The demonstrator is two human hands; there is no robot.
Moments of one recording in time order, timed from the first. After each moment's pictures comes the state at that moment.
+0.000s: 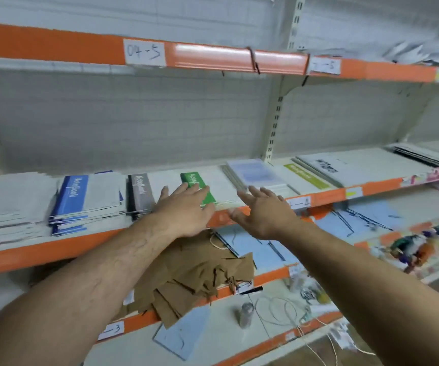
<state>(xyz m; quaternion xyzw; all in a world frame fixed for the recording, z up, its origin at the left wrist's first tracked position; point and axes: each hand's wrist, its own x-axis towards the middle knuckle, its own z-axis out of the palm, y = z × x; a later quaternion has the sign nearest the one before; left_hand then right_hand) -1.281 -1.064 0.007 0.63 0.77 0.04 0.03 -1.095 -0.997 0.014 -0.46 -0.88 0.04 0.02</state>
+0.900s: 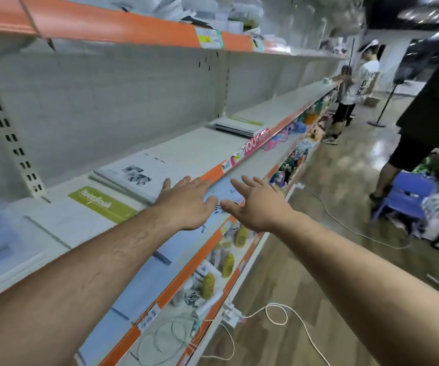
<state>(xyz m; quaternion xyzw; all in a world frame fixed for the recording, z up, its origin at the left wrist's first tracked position) -0.887 -0.699 -0.020 0.86 0.51 0.05 0.03 -0.712 -0.769 0.003 -0.72 -0.69 0.04 0.05</state>
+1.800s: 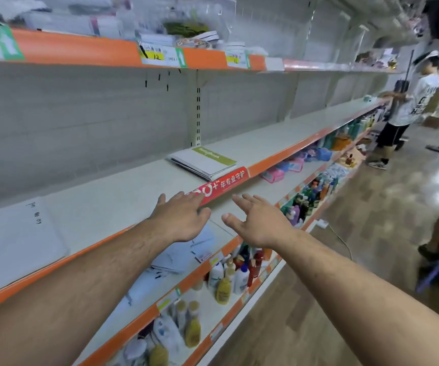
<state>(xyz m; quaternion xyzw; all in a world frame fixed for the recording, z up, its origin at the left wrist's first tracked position) -0.568 -0.474 -0.013 0.80 0.60 0.04 0.05 -0.368 -0.502 -0.010 -0.65 -0.75 0.08 0.08</state>
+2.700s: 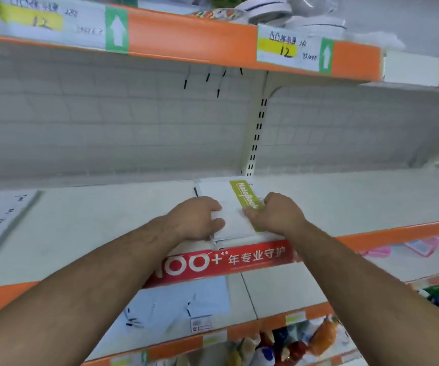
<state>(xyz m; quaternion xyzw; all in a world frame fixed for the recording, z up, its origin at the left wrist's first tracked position) -0.517 -0.222 -0.023 0.64 0.75 0.10 0.11 -0.339 -0.122 -0.014 -0.57 -0.80 0.15 0.08</state>
